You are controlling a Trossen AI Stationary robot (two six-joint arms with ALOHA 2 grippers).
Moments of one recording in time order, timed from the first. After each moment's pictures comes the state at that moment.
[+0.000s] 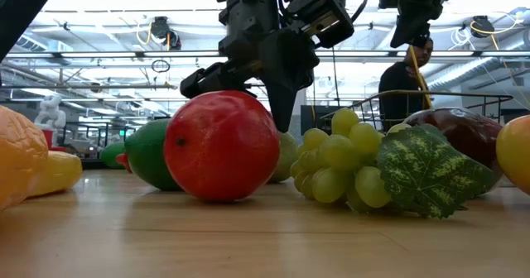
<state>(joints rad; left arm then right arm) -0.15 2.21 1.82 -0.99 0.36 -1.06 -0.57 1.03 1.12 -1.09 -0.36 -0.01</state>
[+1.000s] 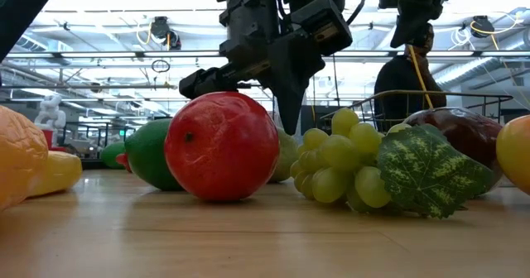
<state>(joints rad) -0.15 2.21 1.82 -1.00 0.31 -1.11 -0.57 1.03 1.12 -1.09 -0.36 -0.01</state>
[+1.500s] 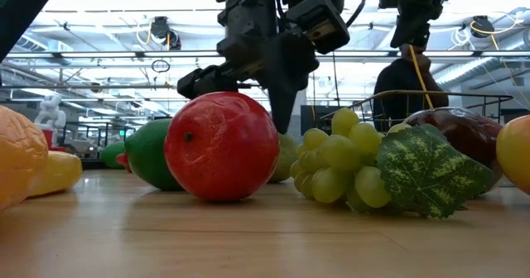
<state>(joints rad) -0.15 2.21 1.82 -1.02 0.35 -1.08 -0.57 1.03 1.12 -1.09 -0.36 -0.01</state>
